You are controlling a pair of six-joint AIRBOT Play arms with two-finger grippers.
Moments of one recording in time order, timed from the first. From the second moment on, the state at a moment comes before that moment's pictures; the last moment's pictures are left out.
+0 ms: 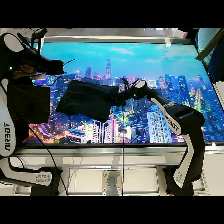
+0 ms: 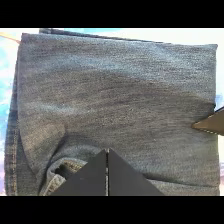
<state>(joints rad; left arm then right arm) 0.00 -1.54 1.82 1.24 -1.41 -1.40 0.34 -1.99 1.54 -0.48 1.03 1.45</state>
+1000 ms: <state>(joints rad) 0.00 -1.54 1.82 1.24 -1.43 -1.40 -0.64 -1.58 1.75 -1.28 1.47 1.51</state>
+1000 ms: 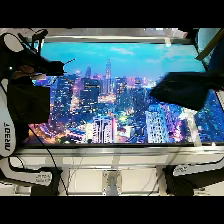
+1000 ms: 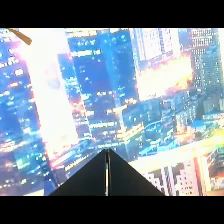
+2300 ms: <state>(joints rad) 0.00 -1.55 1.82 1.20 -1.42 -1.44 -0.82 -1.15 1.56 -1.04 1.61 1.51</state>
